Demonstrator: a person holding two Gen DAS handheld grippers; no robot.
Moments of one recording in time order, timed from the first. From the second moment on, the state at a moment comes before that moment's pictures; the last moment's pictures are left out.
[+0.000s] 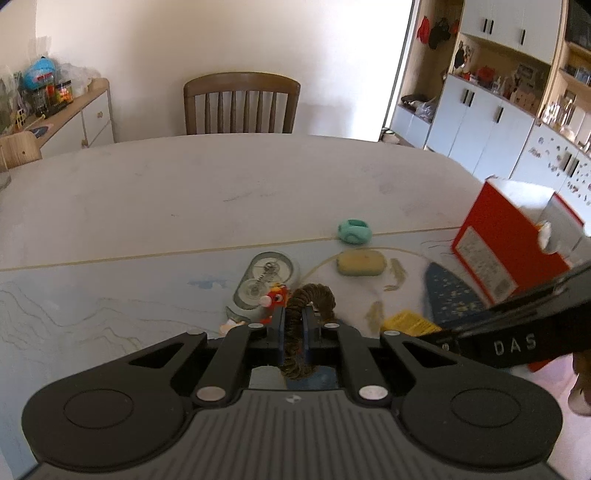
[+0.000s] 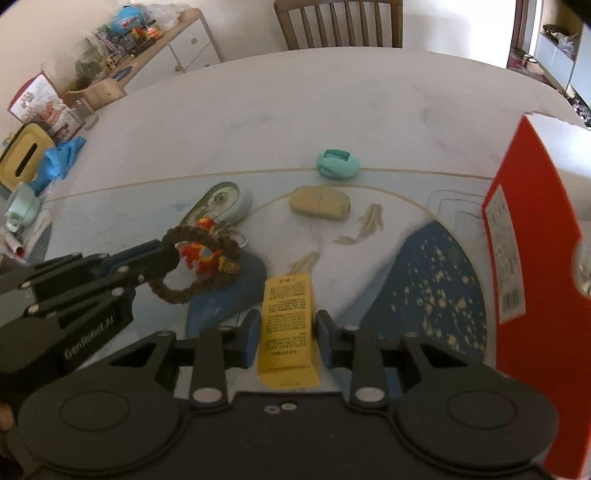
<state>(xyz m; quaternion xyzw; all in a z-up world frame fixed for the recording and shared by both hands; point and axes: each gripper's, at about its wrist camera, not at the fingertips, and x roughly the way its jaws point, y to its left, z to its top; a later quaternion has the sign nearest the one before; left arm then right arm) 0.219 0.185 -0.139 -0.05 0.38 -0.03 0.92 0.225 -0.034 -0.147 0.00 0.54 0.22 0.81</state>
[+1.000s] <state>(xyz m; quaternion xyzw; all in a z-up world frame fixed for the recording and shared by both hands) 0.174 0.102 -0.034 -0.07 0.34 -0.10 0.93 0.158 -0.166 -0.059 0.07 0.44 0.23 0.86</state>
